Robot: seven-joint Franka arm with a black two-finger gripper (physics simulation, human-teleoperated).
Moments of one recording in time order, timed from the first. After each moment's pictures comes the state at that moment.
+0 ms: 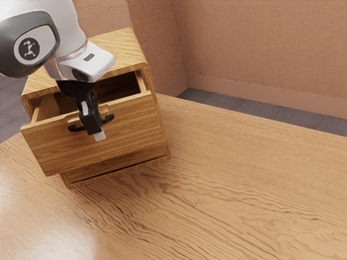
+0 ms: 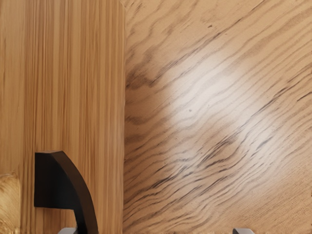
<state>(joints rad) 0.30 -0.22 -0.20 -1.67 0.07 1.57 0.75</state>
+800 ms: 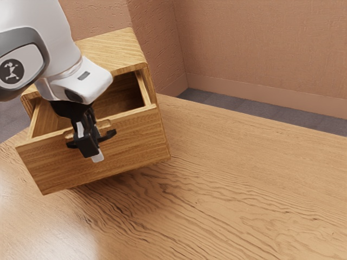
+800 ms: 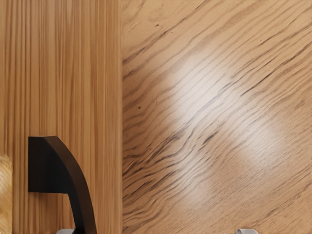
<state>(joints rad) 0.32 -0.39 -0.27 -1.83 0.01 1.58 0.73</state>
